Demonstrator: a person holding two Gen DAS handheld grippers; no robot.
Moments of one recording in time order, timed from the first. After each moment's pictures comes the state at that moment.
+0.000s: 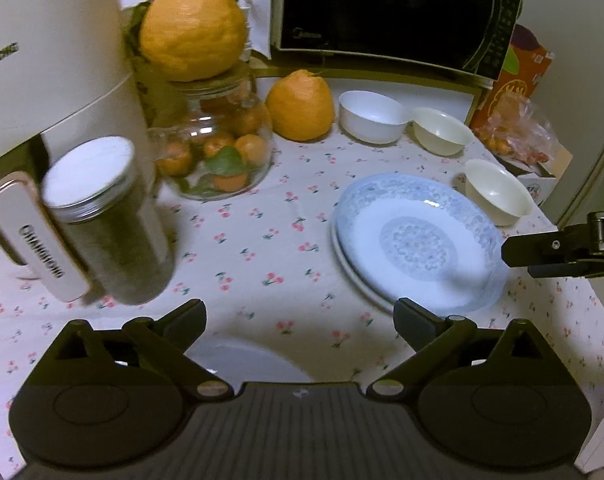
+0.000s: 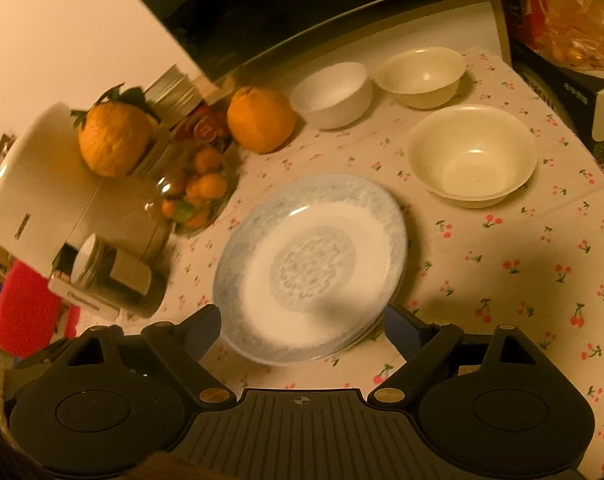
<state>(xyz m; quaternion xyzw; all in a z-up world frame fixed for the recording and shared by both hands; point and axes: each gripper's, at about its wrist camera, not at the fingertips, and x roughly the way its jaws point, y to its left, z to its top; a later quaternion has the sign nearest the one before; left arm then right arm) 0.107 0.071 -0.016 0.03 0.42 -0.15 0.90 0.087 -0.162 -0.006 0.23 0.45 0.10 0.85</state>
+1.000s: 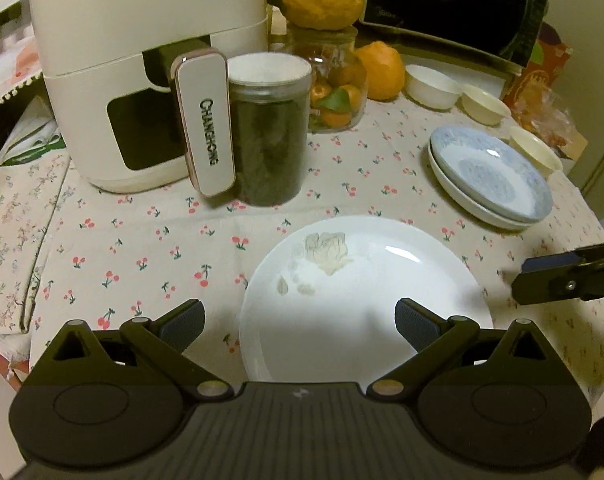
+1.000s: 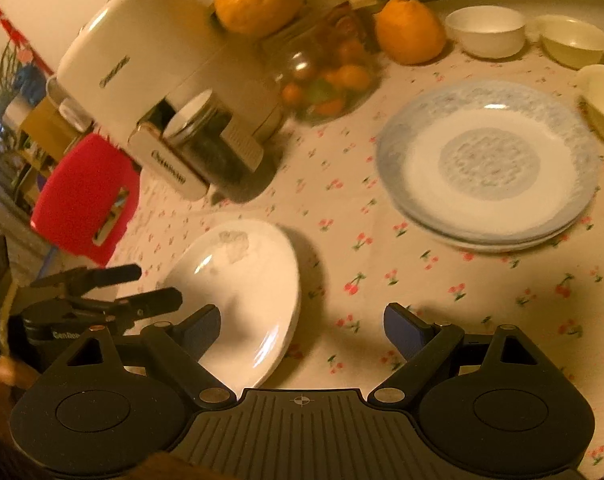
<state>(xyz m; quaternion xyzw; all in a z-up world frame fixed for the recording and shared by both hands) 0.060 0.184 -0.035 0.02 0.44 -0.14 0.89 0.044 -0.038 -0.033 0.16 0.48 0.23 0.83</state>
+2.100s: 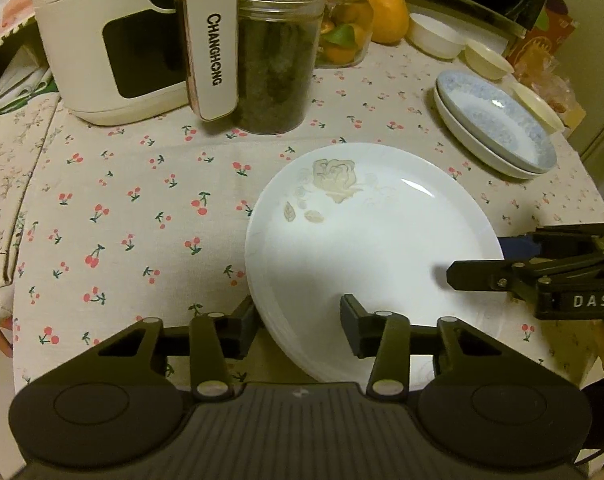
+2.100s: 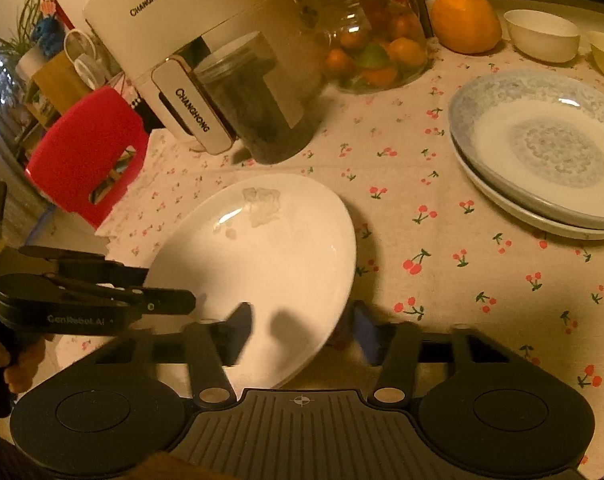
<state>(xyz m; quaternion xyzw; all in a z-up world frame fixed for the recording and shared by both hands) 0.059 0.198 -0.056 0.01 0.51 -0.15 0.85 0.035 0.012 -0.059 0.10 0.46 0.24 0.85</state>
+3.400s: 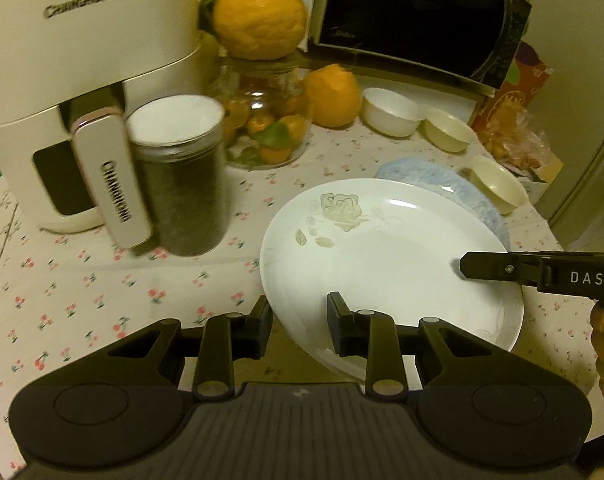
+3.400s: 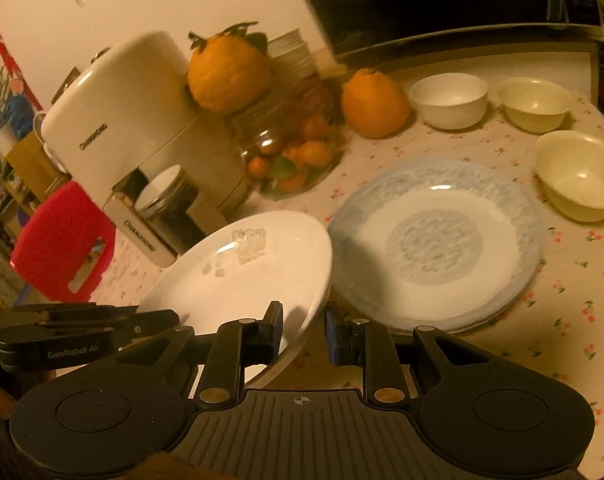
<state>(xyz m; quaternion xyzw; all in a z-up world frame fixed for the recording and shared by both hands) 0.087 0.129 -0.016 -0.01 0.42 -0.17 0.89 0.059 -0.084 -0.007 0.16 0.40 0.18 0.88</state>
